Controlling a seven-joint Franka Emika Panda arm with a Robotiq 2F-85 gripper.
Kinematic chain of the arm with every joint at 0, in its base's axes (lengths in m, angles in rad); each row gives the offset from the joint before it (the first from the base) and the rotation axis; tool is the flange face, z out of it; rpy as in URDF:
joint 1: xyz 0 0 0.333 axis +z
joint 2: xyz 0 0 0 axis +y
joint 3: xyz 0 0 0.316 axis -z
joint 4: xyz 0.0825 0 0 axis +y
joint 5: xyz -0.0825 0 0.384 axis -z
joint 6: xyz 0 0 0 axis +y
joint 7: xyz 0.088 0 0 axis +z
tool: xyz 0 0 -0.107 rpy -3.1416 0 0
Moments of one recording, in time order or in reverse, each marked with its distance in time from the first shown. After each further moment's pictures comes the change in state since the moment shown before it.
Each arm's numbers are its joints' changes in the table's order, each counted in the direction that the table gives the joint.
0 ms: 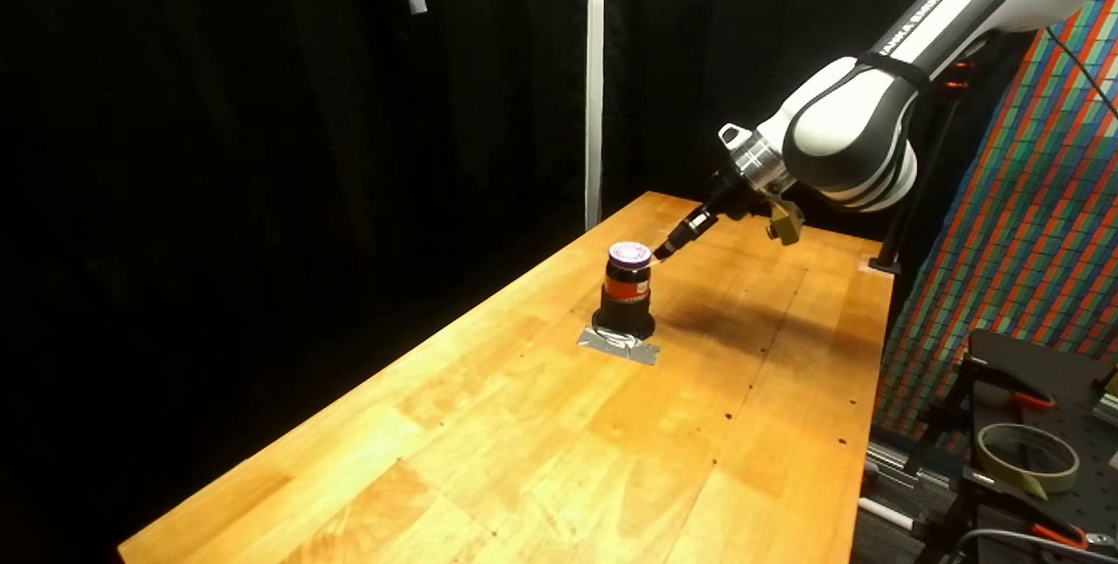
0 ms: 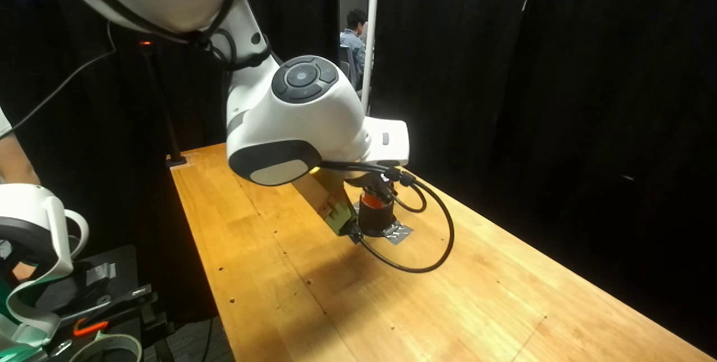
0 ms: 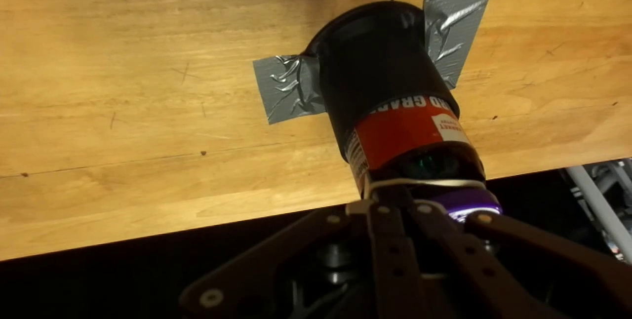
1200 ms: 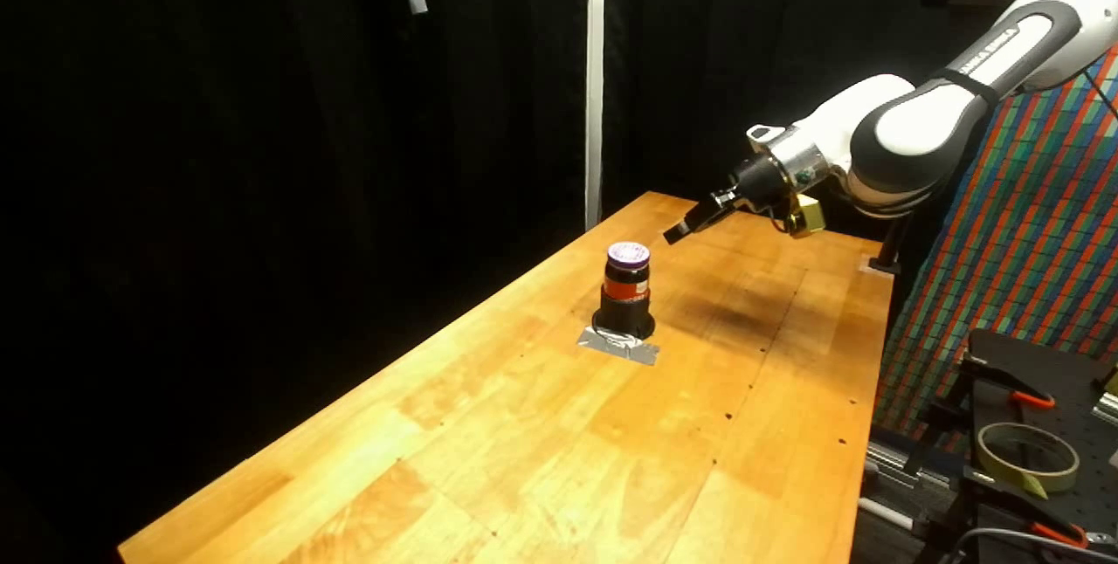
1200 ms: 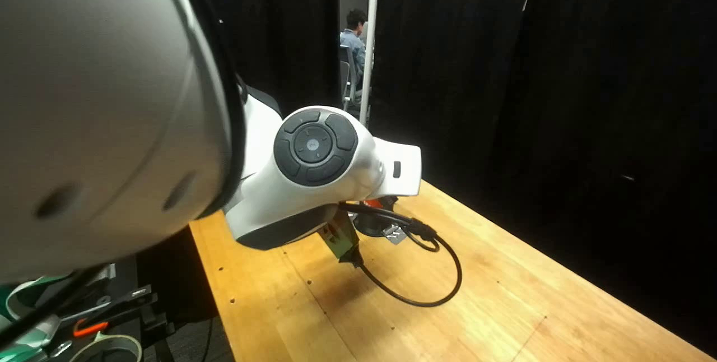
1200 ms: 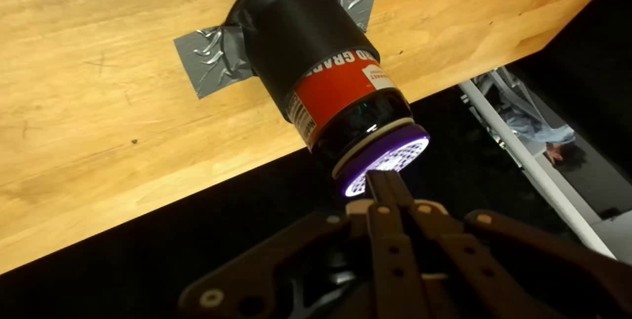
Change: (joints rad) arm -0.483 0.368 -0.264 0.062 0.615 0.002 -0.275
